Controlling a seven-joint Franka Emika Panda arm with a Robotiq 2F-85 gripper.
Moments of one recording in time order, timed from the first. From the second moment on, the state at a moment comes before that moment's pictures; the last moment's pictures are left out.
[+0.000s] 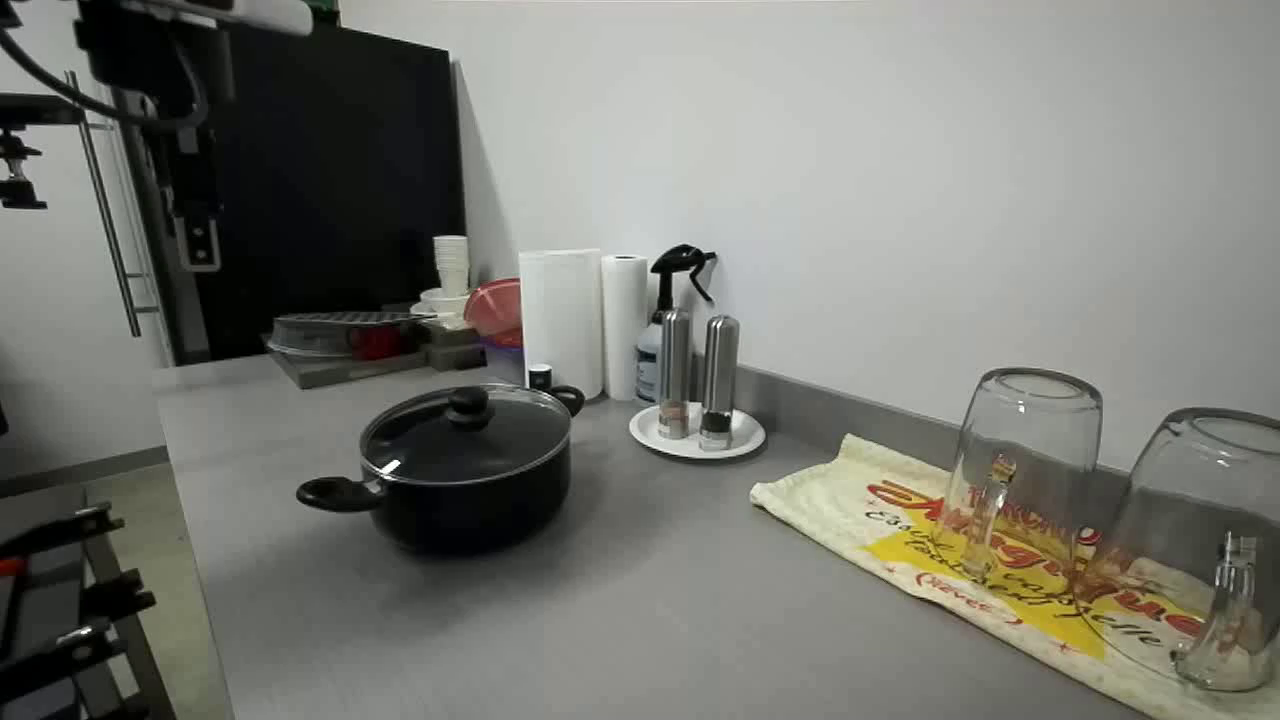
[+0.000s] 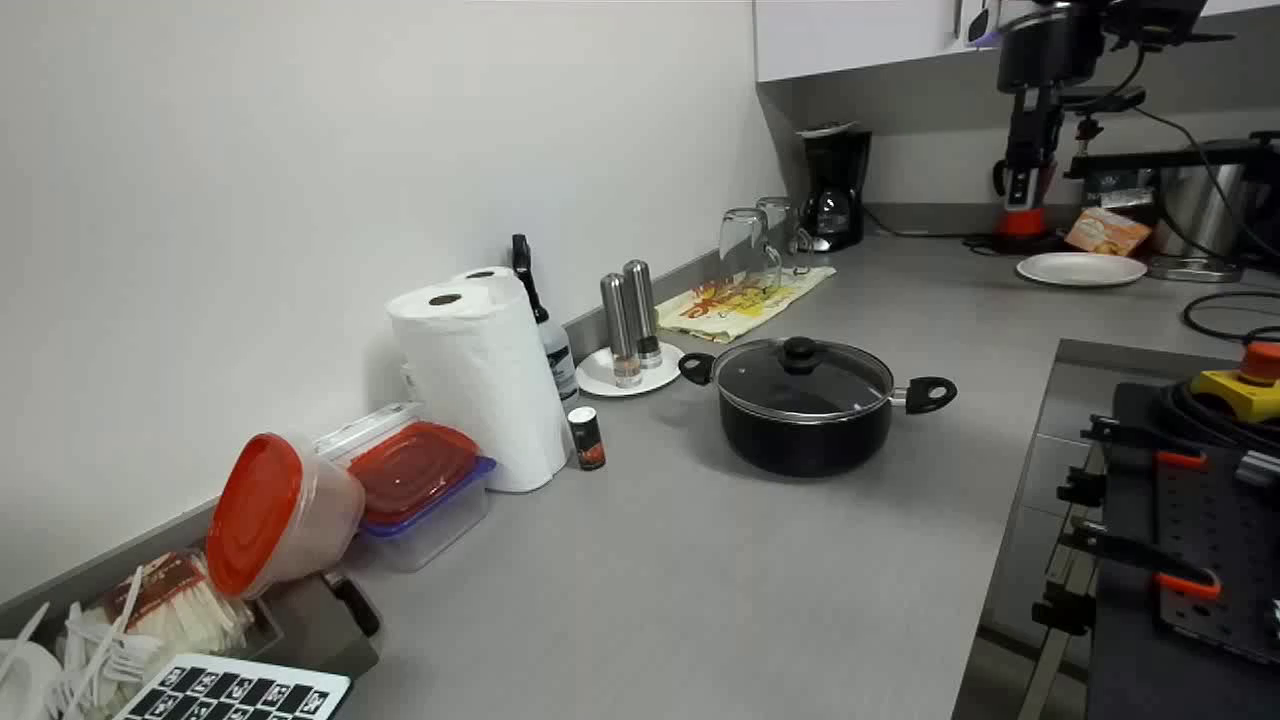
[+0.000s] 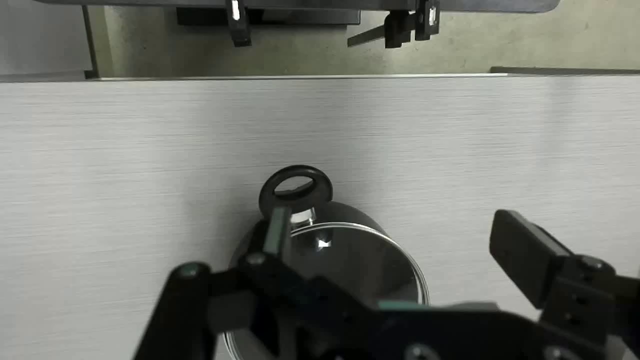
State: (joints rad) arm -0.06 -0.67 -0.21 -2.70 0.02 1.97 -0.22
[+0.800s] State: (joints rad) arm -0.01 -0.60 -0.14 -2.68 0.05 2.11 -0.21
